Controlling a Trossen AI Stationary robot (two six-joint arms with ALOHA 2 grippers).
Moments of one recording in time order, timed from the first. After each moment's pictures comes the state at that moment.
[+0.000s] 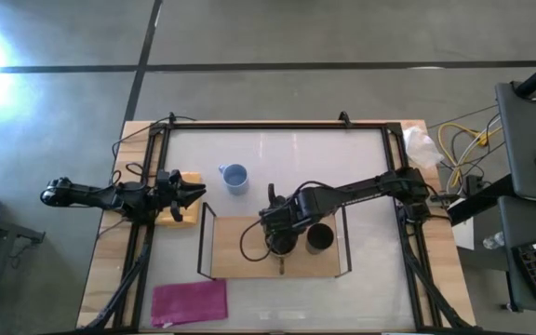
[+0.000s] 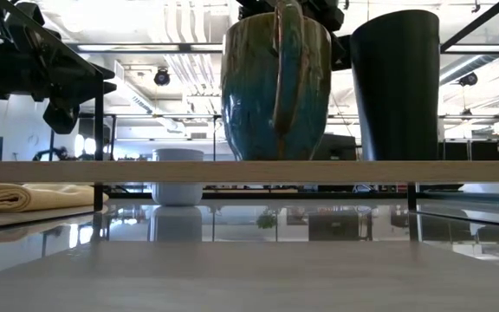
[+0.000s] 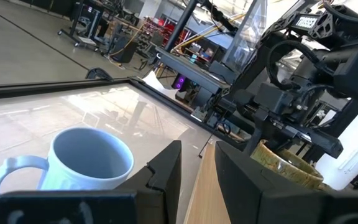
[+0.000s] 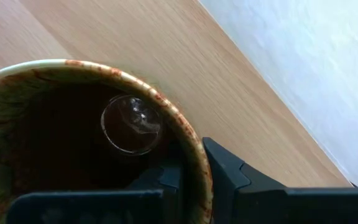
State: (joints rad) left arm -0.17 0.08 0.01 0.07 -0.43 -0.49; right arm 0.21 2.01 1.84 -1.21 0.05 0.92
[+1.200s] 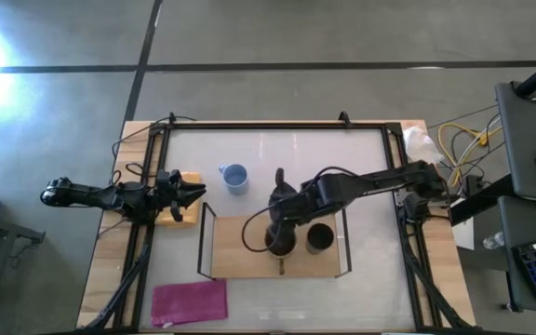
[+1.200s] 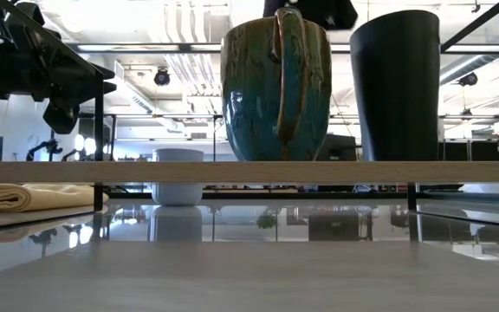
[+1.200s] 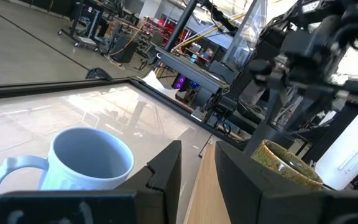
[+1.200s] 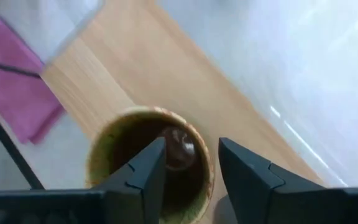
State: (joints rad) left arm -0.17 0.08 0.01 0.07 -0.43 -0.49; right arm 0.21 1.89 1.89 -1.15 0.13 0.91
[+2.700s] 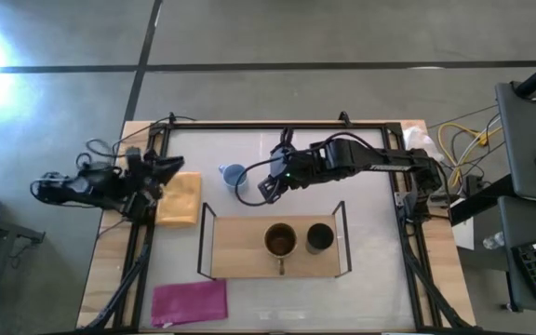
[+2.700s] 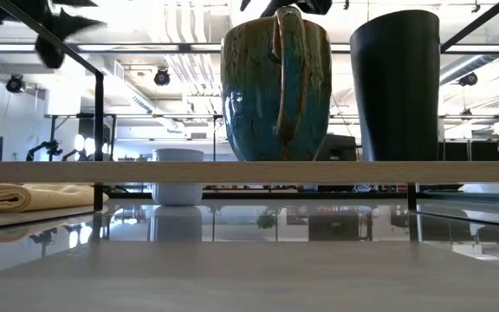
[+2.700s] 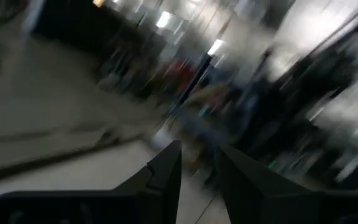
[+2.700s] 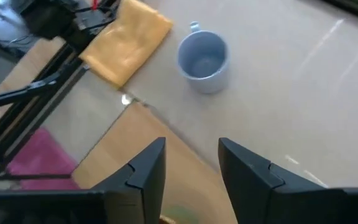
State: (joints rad) left arm -0.16 0.21 0.44 -0.14 -0.59 -0.46; right arm 0.06 1.88 2.12 -1.18 0.26 0.87
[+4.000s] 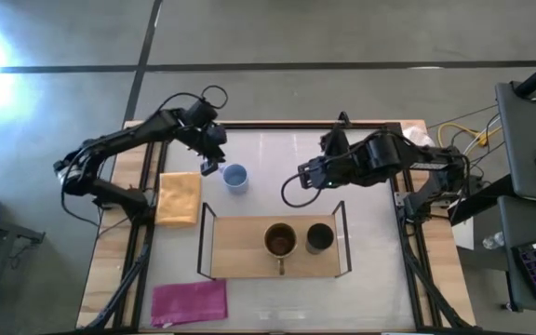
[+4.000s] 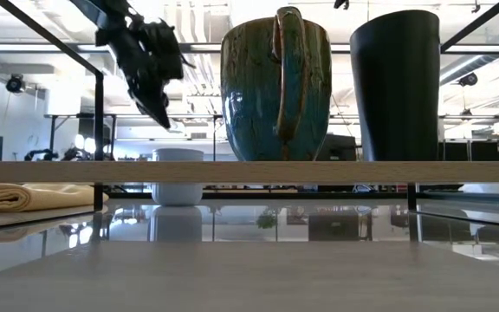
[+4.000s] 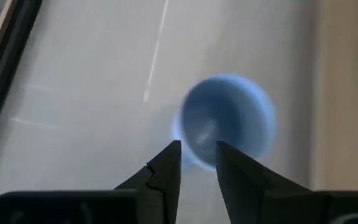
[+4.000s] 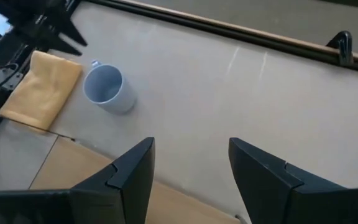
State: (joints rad) left arm 0.67 1.34 1.10 -0.83 0.32 0.38; right arm 0.15 1.70 2.10 -1.57 0.58 1.24
